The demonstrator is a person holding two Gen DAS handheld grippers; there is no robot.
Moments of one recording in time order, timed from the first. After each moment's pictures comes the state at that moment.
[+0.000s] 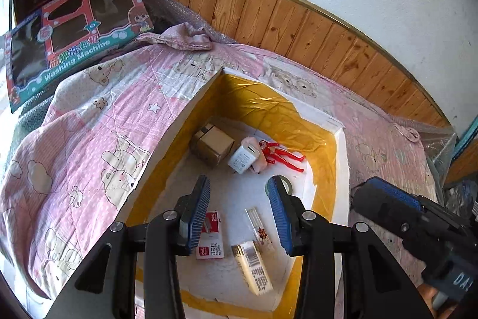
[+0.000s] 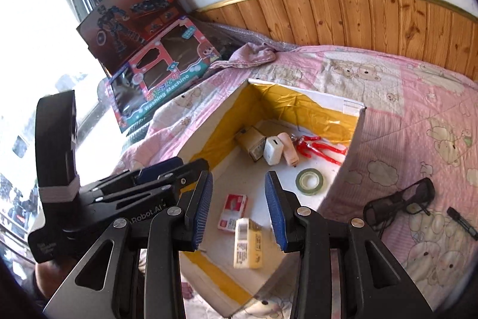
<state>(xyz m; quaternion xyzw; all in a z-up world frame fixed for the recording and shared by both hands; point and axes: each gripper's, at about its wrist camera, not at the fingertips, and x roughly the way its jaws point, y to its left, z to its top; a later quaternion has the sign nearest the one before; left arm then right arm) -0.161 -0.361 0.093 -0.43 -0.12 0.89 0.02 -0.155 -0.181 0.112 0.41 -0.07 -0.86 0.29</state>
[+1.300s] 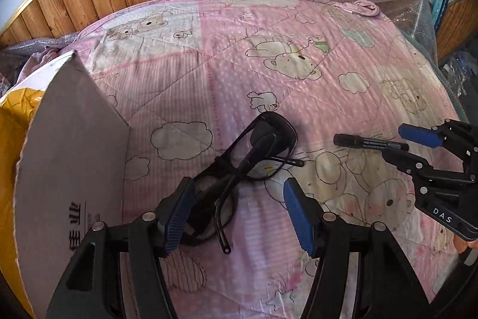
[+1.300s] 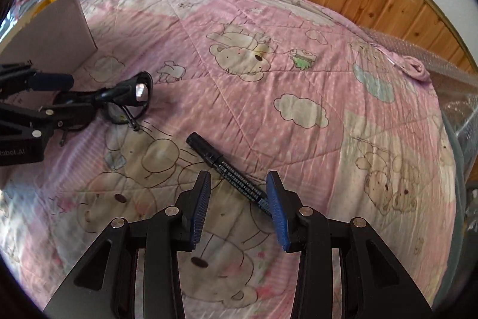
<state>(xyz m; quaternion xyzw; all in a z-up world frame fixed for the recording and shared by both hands) -0.250 -0.076 -0.032 -0.52 0.08 0.83 0.17 -0.227 0.100 -0.049 0.51 0.14 -0.85 0.08</state>
